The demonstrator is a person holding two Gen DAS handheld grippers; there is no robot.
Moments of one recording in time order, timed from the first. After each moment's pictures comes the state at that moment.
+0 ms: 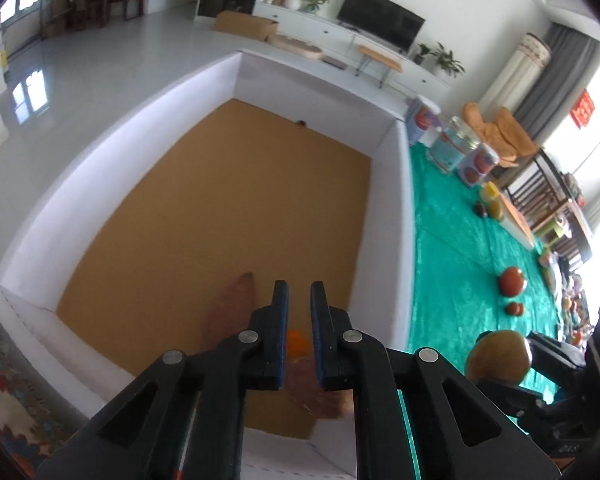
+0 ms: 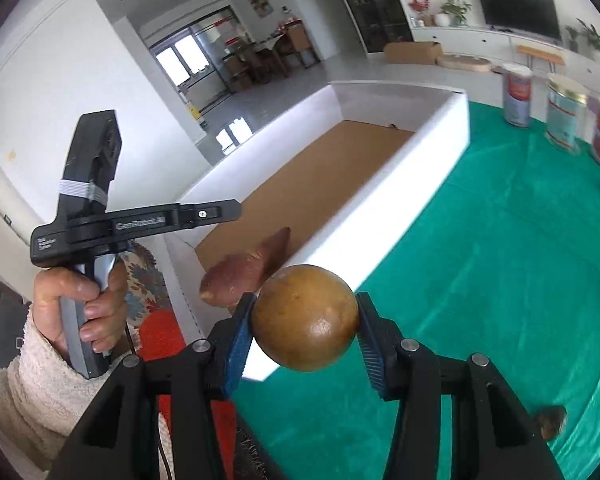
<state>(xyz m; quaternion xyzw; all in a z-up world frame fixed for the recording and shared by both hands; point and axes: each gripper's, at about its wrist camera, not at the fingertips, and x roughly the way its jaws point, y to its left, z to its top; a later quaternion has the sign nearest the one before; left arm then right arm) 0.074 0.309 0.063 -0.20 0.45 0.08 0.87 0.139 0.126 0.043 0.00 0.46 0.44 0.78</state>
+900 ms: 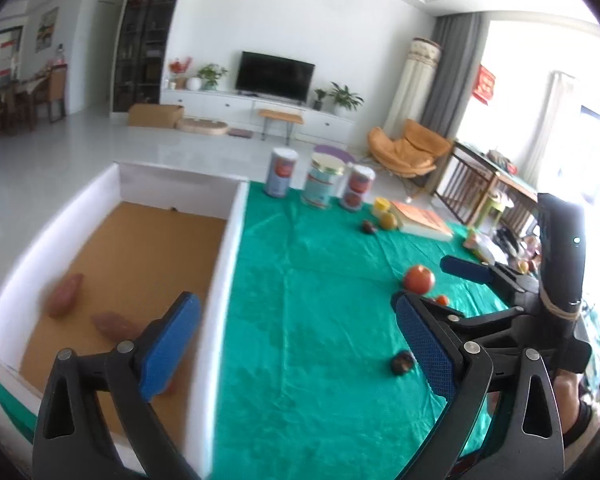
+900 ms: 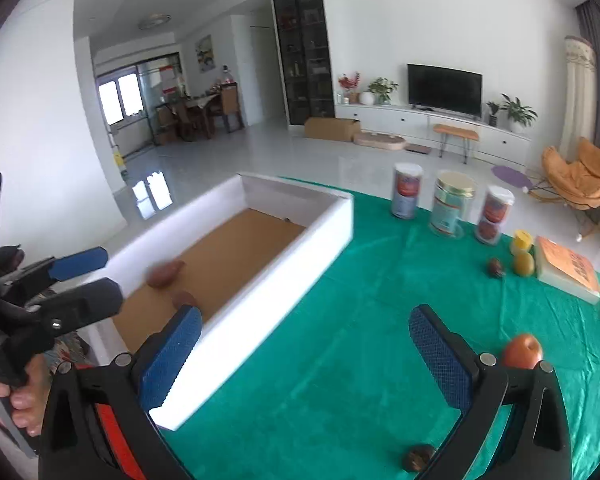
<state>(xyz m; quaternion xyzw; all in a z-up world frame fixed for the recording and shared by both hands) 0.029 0.142 0.126 -0.11 0.32 -0.08 0.94 0.110 -0.003 0.083 -0.05 0.35 0.22 0.91</state>
